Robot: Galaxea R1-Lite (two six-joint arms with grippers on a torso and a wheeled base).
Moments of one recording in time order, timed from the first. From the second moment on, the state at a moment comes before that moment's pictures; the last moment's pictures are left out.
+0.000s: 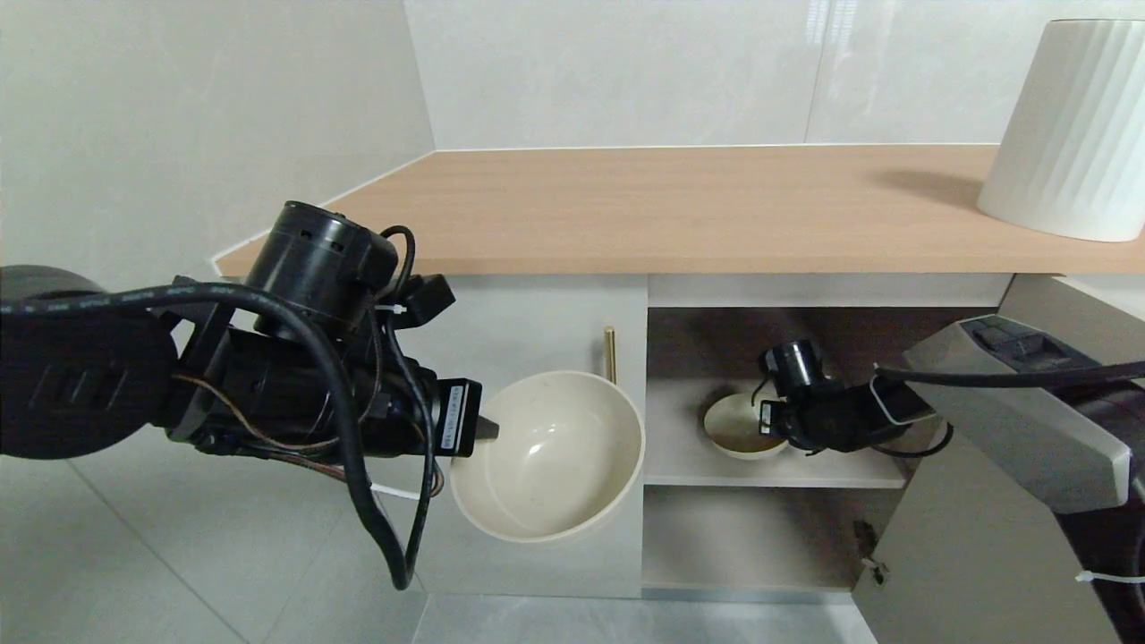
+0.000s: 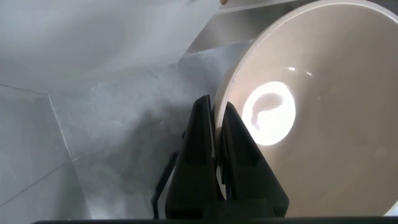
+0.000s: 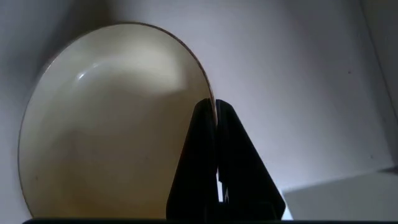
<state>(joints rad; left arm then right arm) -0.49 1.65 -1.16 0.29 -0.12 -0.32 0.30 2.50 -1.53 -0.23 -0.49 0.34</state>
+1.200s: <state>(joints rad) -0.49 1.67 -1.16 0.29 -0.11 -0.32 0.28 2.44 -1.42 -0.23 -0.44 0.38</state>
